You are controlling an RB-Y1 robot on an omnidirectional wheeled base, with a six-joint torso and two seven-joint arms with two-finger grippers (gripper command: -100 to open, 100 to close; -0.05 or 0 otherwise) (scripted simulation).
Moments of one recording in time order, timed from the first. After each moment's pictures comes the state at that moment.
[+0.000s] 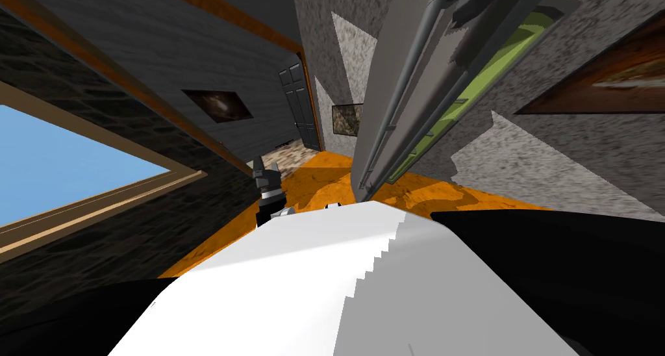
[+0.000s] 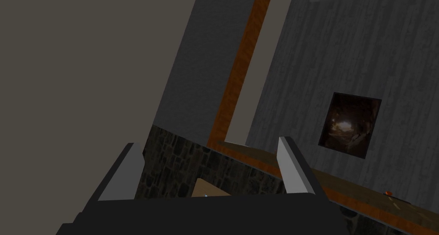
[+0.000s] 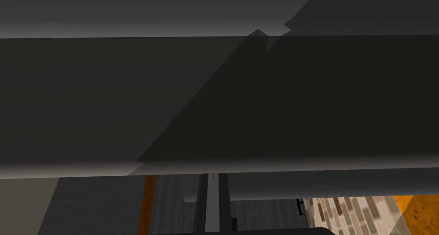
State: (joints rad) left arm 0.51 -0.02 -0.06 -2.32 0.03 -0.39 -0.17; right arm -0.56 -2.07 -0.21 -1.86 1.79 -0.87 -0.82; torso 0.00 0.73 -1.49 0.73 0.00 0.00
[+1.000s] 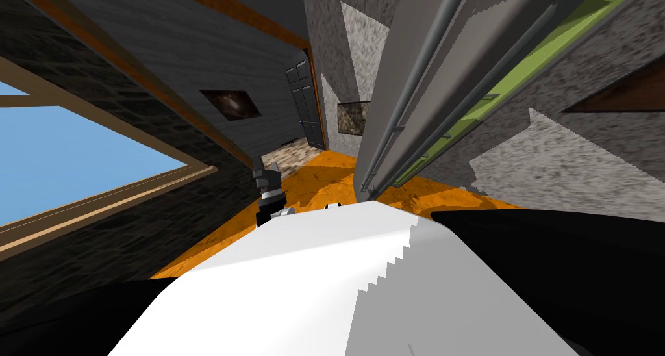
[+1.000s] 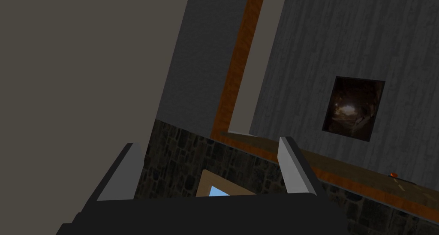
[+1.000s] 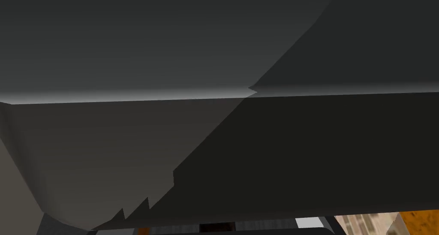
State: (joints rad) left arm 0.51 -0.02 -0.06 -2.32 0.03 -0.39 -0.17; right arm -0.58 -2.23 -0.28 -1.75 1.61 -0.98 -0.73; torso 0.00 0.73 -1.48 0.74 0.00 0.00
